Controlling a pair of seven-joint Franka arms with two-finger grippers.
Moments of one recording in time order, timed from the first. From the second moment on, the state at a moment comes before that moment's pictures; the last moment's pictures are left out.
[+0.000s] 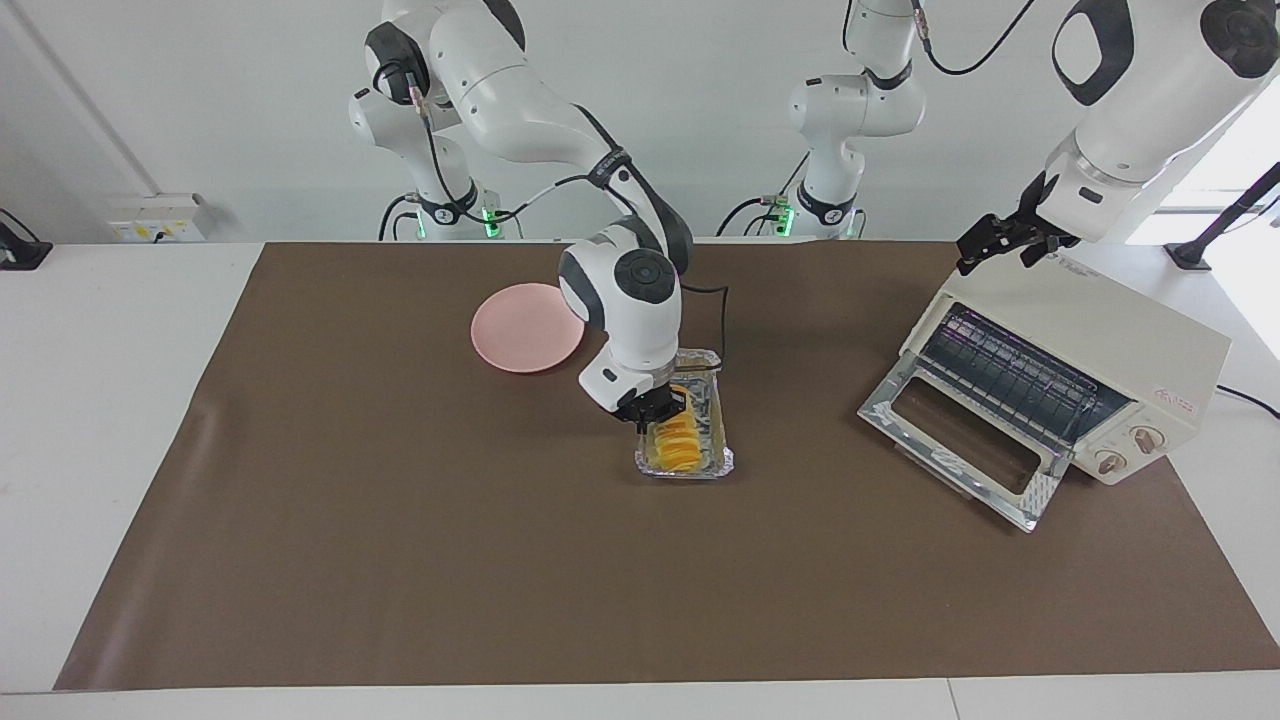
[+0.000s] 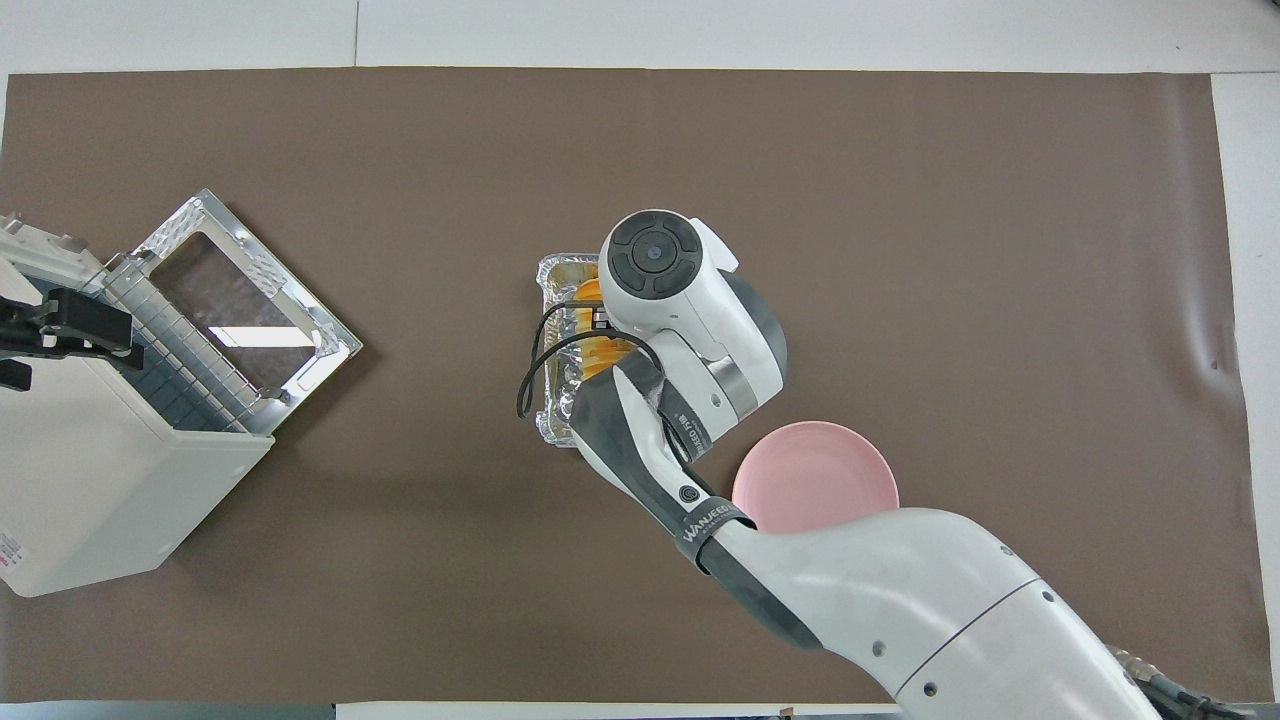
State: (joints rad) left arm -0.09 -0.01 0.08 -1.63 -0.03 1.44 -0.08; right arm 0.53 0.58 0.05 -1.51 -0.04 2.11 0.68
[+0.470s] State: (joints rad) left arm -0.09 -0.01 0.07 -1.63 -0.03 1.44 -0.08; right arm 0.34 0.52 0.05 -1.43 -0.03 1.90 0.52
